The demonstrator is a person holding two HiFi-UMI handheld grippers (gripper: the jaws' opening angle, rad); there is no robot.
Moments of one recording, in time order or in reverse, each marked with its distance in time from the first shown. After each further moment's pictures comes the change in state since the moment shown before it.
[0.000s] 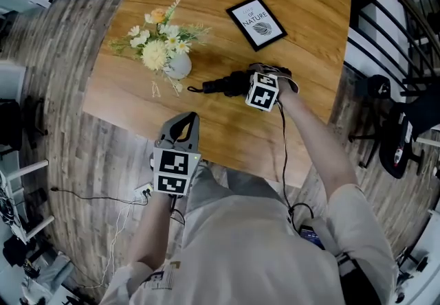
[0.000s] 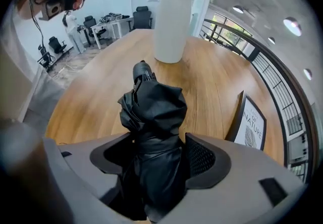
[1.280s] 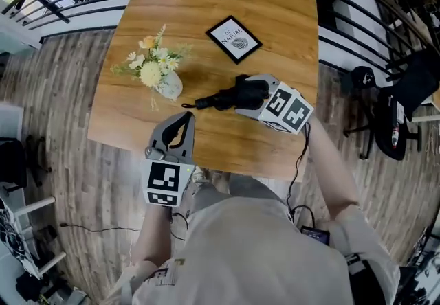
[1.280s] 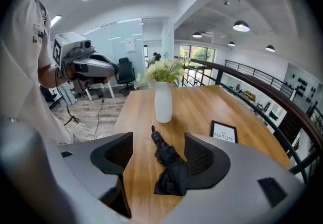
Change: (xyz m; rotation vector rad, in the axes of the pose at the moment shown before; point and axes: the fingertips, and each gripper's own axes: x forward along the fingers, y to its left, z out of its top) left arm -0.069 -0.019 0.104 0.170 -0.275 -0.069; right arm -0.218 0.039 0.063 0.314 -0.420 -0.088
